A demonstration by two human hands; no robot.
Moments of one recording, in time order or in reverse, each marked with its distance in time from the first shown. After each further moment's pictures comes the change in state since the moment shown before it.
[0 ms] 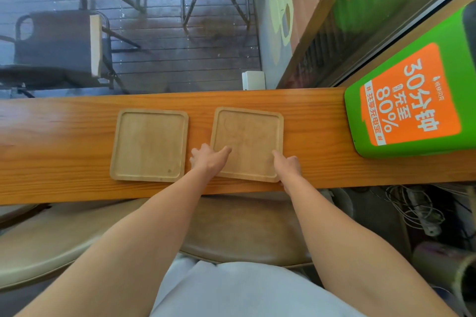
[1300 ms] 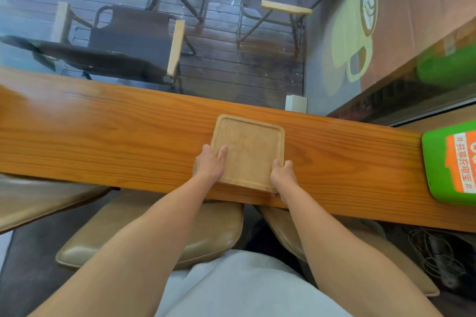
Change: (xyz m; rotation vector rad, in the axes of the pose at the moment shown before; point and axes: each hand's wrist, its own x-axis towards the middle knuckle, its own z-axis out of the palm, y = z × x) left_hand 0.066 -0.174 -0.181 -0.164 0.170 0.152; right_hand -0.140 -0.072 0.221 -0.224 -0.046 -0.110
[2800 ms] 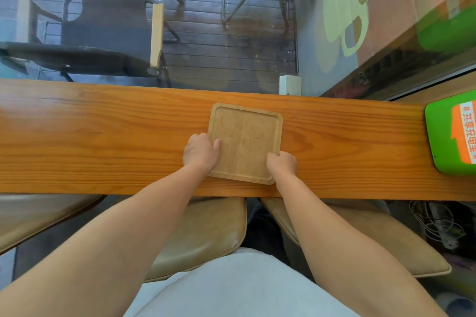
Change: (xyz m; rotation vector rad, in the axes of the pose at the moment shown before) left_hand 0.028 0.010 -0.007 0.366 0.097 0.175; right_hand 0.015 0.000 0.014 0.001 0.119 -0.050
